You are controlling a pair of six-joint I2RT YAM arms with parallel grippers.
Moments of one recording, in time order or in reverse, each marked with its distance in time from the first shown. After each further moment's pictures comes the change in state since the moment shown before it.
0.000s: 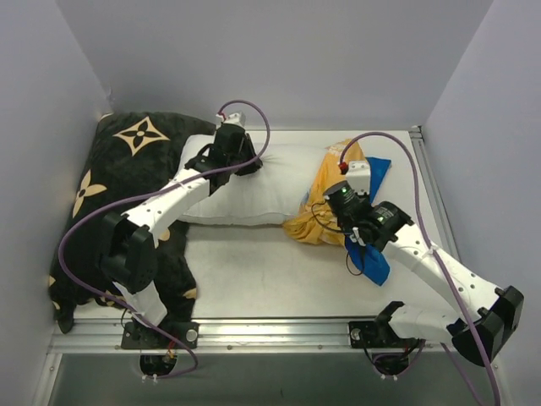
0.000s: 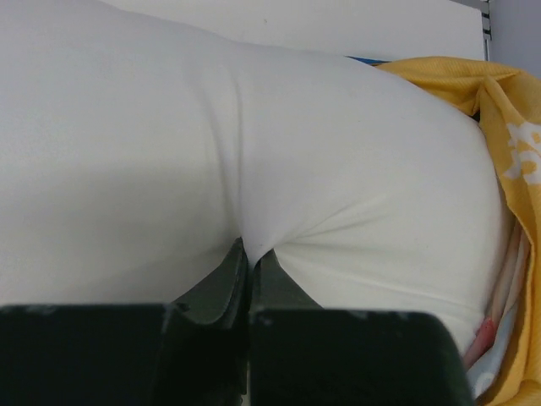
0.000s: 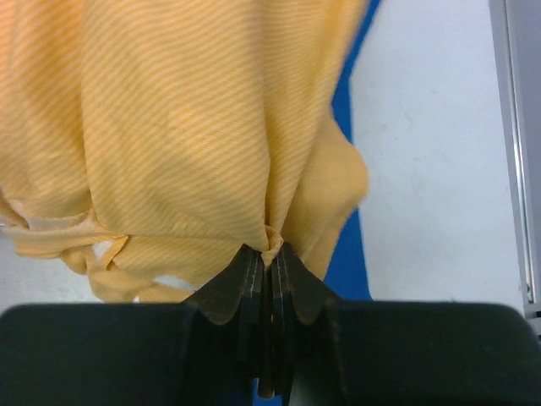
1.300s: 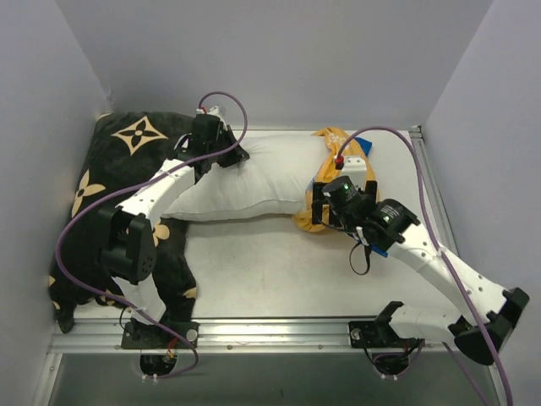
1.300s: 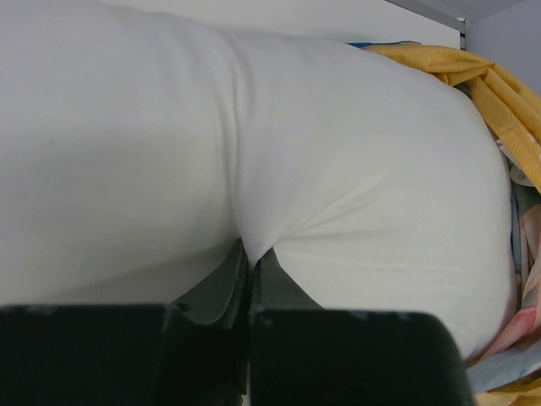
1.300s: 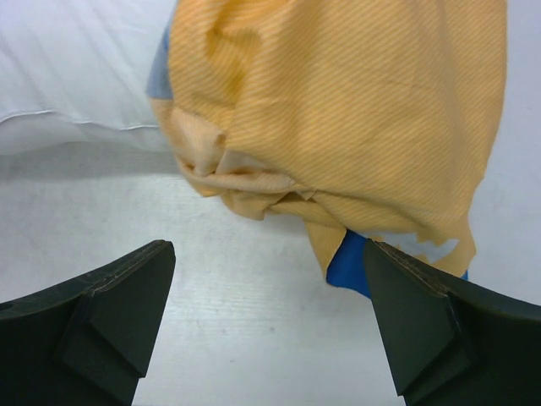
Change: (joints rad) left arm 0.185 0.048 0.030 0.007 0.233 -0.017; right arm 0.029 -0.053 0.099 -0.011 -0.179 0.029
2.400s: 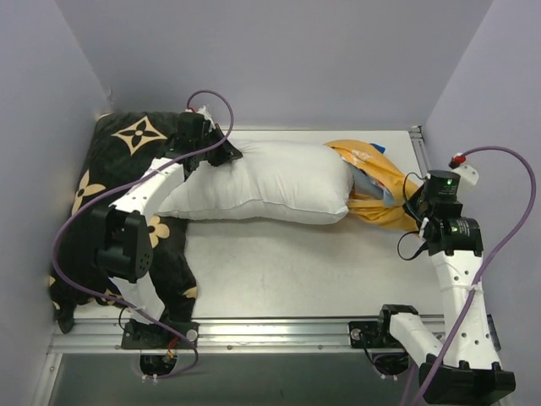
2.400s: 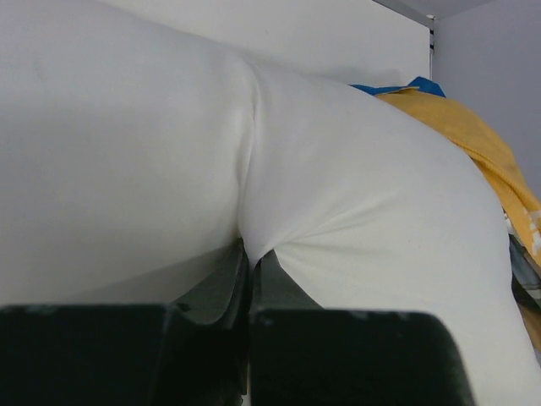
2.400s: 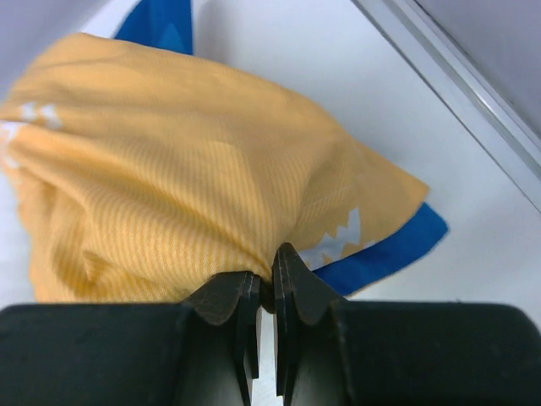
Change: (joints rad) left arm 0.095 0.000 -0.016 0.016 0.156 -0.027; right arm -0.802 -0.214 -0.137 0.072 -0.199 0.026
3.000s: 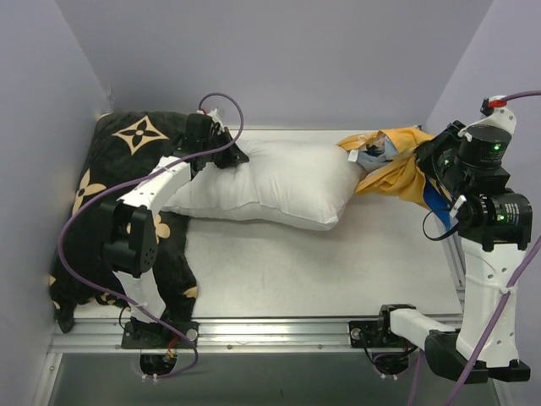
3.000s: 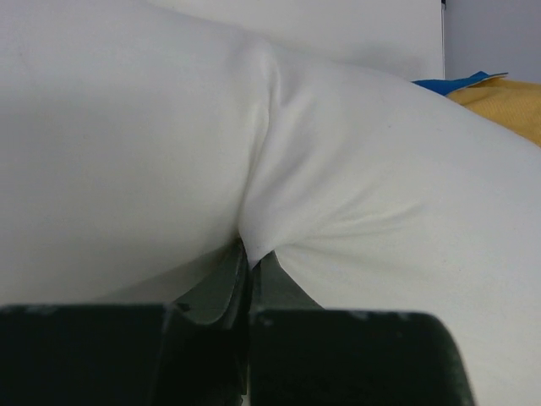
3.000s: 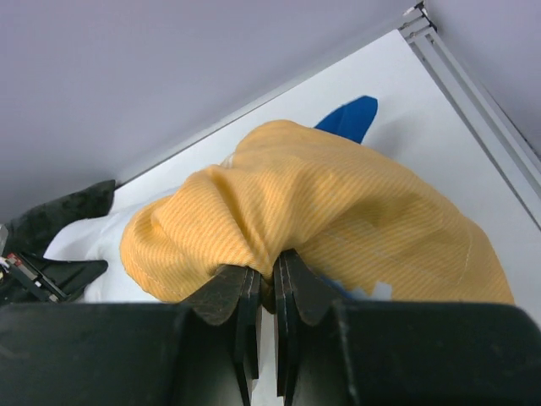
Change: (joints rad) left arm -0.031 0.055 0.021 -0.005 0.045 0.061; right arm 0.080 0.190 0.677 -0.178 -0.146 -0.021
